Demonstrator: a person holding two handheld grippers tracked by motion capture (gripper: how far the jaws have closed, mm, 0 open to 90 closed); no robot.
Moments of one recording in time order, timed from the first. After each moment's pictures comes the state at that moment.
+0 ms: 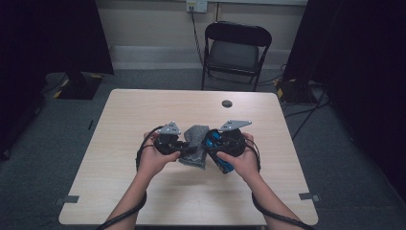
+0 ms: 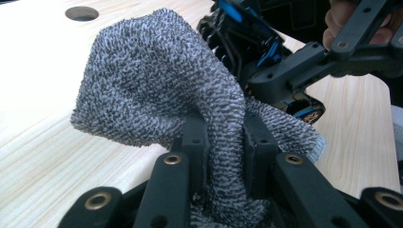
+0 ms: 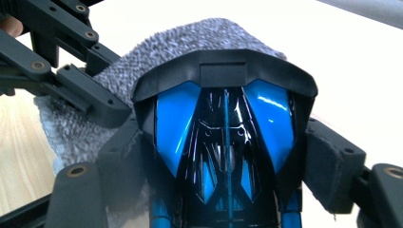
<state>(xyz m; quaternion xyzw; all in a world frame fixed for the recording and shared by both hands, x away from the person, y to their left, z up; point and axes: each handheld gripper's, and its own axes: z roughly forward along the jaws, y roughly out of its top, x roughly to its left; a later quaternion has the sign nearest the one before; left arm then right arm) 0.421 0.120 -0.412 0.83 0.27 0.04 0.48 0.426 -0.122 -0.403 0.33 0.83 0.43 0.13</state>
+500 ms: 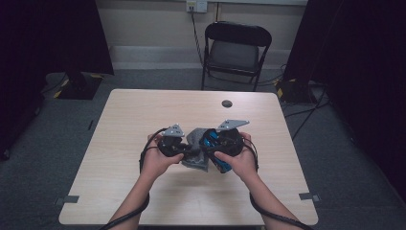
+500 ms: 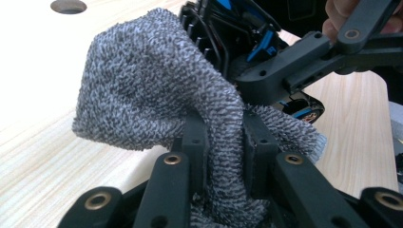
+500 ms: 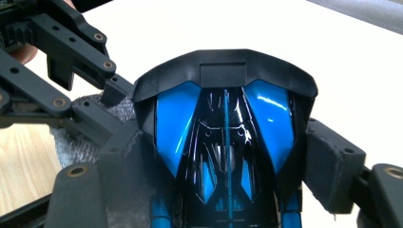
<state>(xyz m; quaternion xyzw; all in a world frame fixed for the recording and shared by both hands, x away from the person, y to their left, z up) 0.419 0.112 -0.420 0.83 0.27 0.03 0.48 0.425 -0.114 -0.399 0.32 0.83 0.43 0.13</state>
